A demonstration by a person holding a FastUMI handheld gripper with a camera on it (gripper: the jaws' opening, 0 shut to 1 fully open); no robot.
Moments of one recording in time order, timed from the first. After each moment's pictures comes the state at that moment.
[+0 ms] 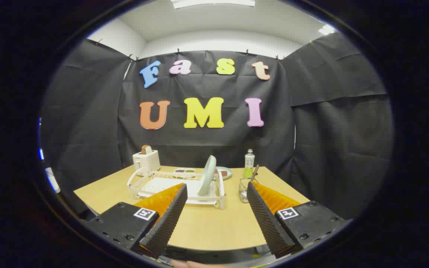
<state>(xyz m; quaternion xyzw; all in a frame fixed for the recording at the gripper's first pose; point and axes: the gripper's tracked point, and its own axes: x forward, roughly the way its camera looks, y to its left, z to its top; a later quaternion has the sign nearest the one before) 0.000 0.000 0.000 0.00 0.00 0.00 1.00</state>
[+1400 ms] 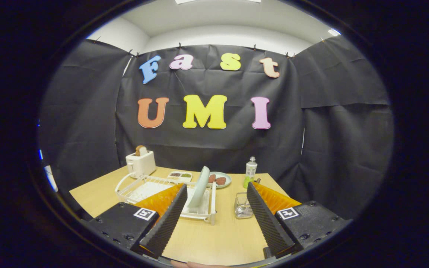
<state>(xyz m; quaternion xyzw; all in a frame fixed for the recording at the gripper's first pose) 0.109 -0.037 0.073 -0.03 0.03 0.02 1.00</state>
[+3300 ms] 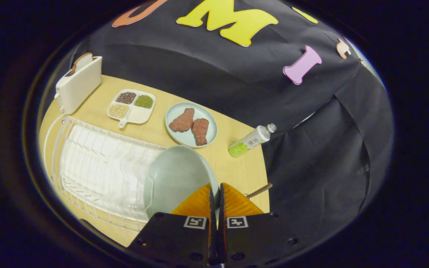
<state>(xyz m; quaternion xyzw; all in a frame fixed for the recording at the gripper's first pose) 0.364 0.004 0.058 -0.24 0.41 -0.19 0.86</state>
